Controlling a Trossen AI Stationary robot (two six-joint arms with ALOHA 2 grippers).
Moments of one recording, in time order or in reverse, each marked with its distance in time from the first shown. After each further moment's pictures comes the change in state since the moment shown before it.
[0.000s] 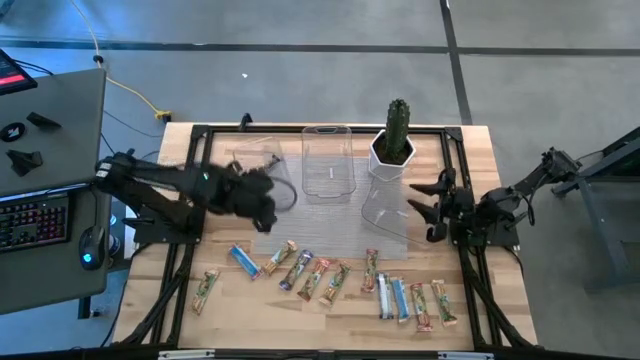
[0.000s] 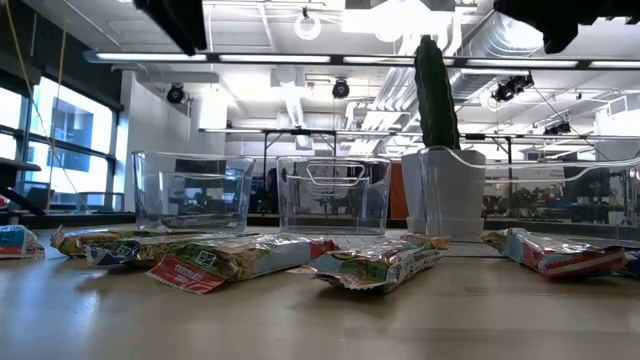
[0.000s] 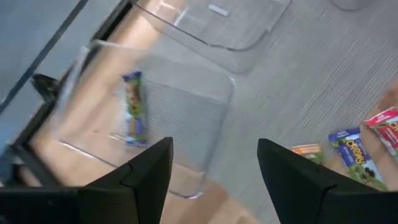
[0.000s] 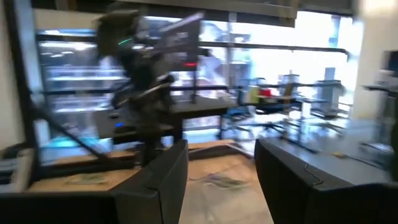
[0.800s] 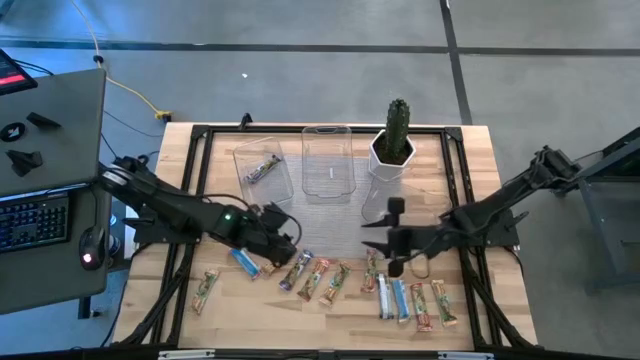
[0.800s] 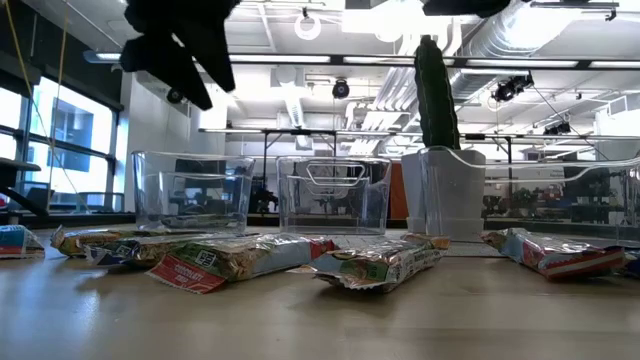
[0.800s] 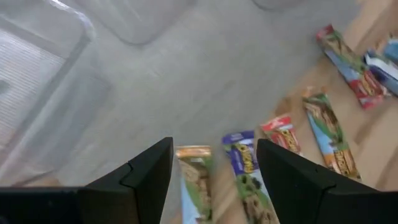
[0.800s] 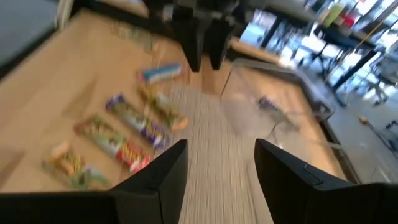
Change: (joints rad) left arm -0.132 0.090 -0.270 0.557 0.098 -0.268; right arm -0.032 0.758 0.559 -0.573 -0.241 0.101
